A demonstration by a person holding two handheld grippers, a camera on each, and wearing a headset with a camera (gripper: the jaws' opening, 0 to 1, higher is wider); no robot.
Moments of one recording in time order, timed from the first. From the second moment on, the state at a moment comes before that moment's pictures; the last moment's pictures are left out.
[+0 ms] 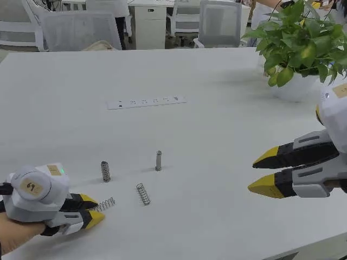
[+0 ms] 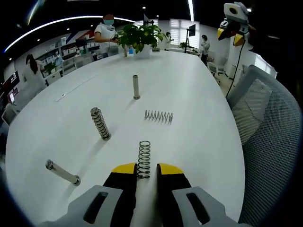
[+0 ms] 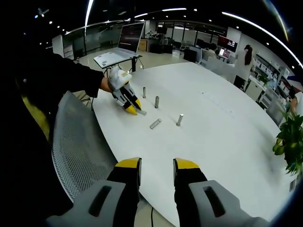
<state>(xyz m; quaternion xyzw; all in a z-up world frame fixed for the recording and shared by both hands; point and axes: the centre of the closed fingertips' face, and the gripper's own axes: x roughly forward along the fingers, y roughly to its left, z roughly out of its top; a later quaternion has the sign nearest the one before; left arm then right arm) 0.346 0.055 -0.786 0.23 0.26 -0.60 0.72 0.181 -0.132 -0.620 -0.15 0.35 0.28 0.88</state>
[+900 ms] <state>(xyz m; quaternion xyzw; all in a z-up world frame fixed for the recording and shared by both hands) 0.338 0.058 -0.745 0.23 0.20 -0.60 0.74 0.203 -0.110 -0.610 -0.16 0.33 0.32 0.87</state>
